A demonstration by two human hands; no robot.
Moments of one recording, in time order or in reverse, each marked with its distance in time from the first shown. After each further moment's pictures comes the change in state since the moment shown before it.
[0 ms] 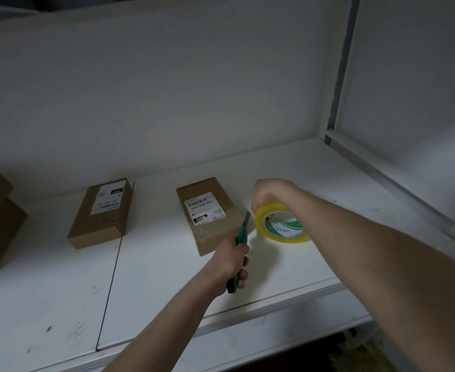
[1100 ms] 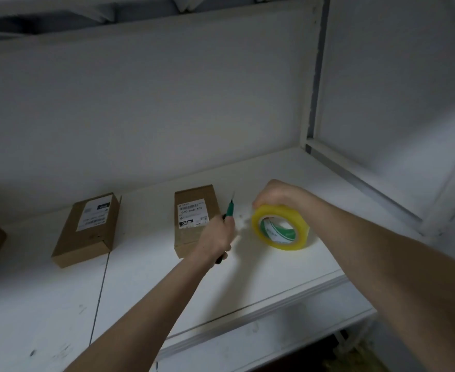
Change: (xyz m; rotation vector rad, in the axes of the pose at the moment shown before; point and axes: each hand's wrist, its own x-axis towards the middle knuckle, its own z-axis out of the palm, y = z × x) left_hand 0.023 0.040 -0.004 0.316 0.206 0.226; right_hand -0.017 0.048 0.001 0.392 0.178 0.046
